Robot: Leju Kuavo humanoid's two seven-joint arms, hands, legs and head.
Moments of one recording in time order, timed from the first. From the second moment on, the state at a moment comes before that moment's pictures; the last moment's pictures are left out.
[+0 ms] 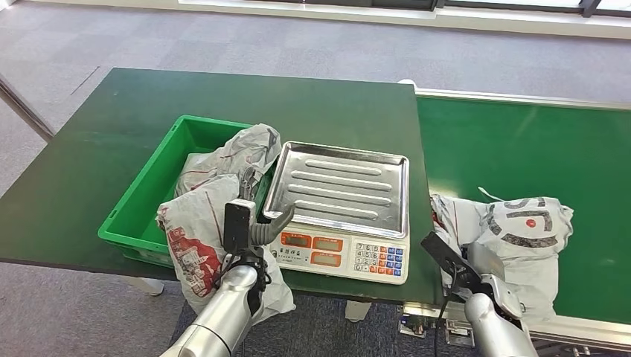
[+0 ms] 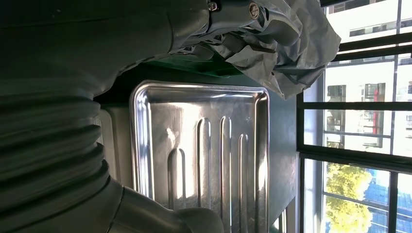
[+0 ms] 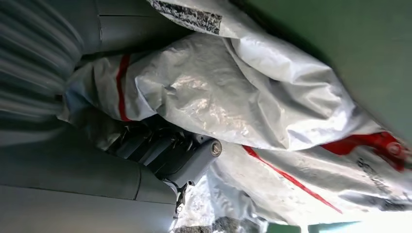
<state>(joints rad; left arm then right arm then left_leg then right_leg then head) -0.44 -0.32 -0.08 -0.70 0.01 0.32 -0.70 -0.34 -0.08 -0.13 -0.67 1.13 -0.14 -0.06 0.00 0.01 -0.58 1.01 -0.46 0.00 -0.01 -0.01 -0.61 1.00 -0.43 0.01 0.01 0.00</state>
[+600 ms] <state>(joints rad) -0.43 -0.32 -0.08 -0.71 0.01 0.32 -0.70 -0.30 -0.07 -0.17 -0.78 1.06 -0.02 -0.14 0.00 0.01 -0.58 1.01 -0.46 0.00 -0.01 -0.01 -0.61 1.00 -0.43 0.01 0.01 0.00</state>
